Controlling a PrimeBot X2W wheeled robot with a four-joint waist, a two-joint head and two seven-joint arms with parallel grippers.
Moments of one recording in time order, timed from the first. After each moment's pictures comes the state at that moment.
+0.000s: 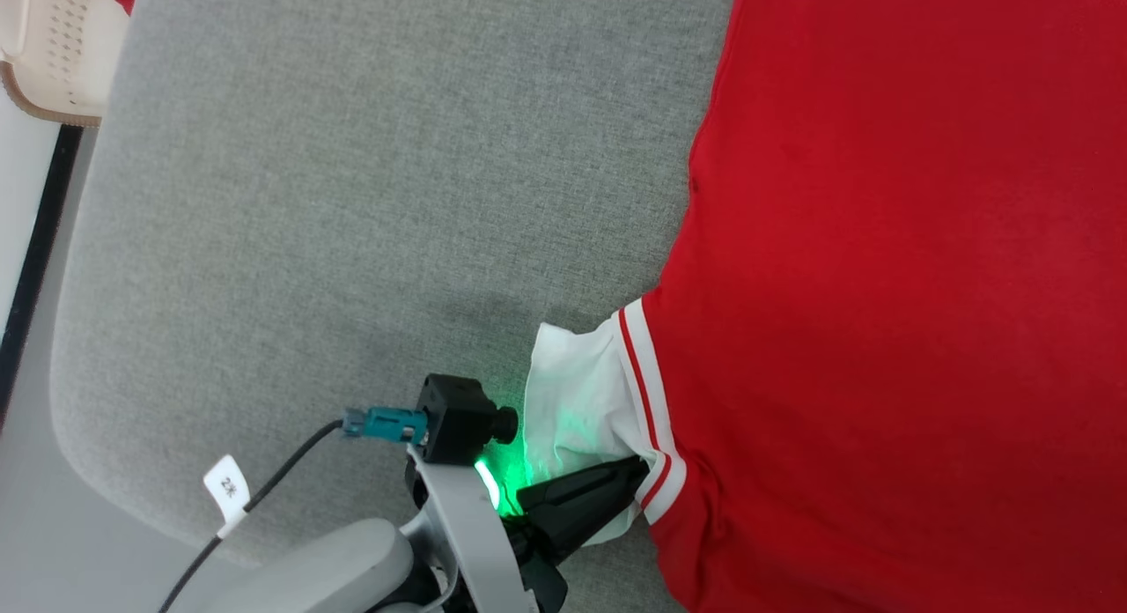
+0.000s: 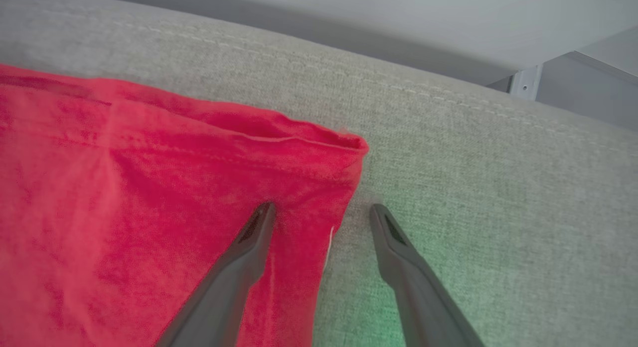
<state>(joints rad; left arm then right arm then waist) -0.62 0.61 -1.11 -0.05 -1.28 -0.14 -0.06 -1.22 -0.67 0.07 0.57 0.34 0.13 1.15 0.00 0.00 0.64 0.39</state>
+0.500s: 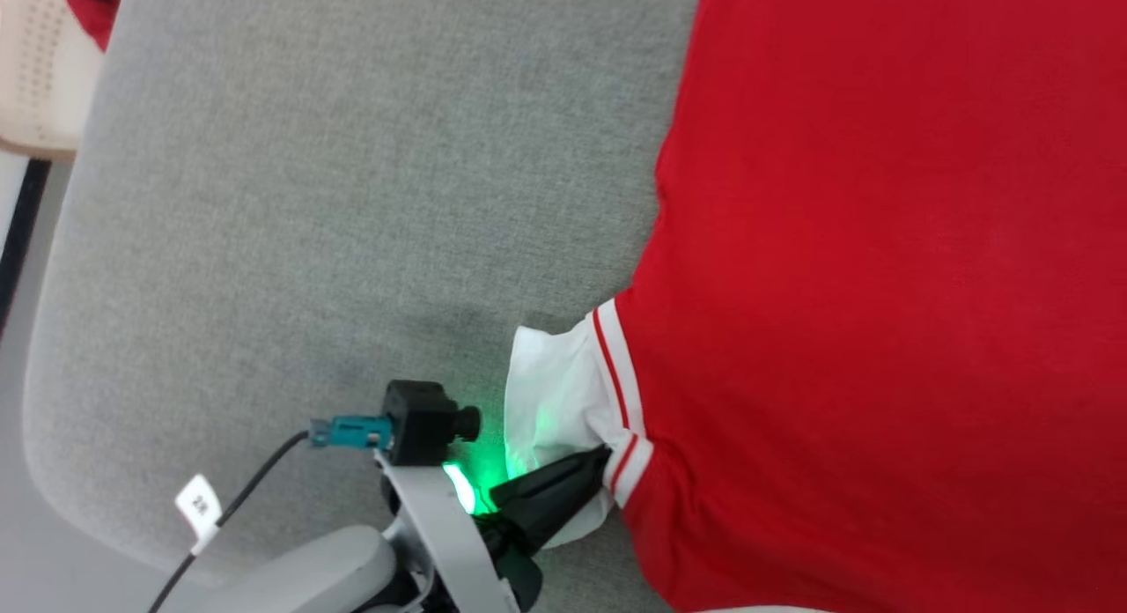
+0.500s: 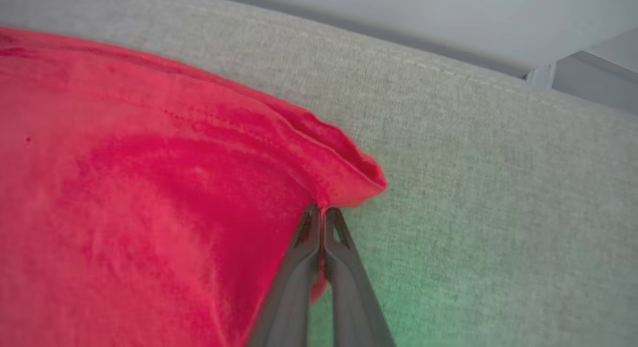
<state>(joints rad) -0.64 0.63 -1.16 -0.01 -1.33 -0.14 -0.17 -1.17 -0.66 0.12 0.57 0.44 0.13 1.08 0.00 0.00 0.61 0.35</state>
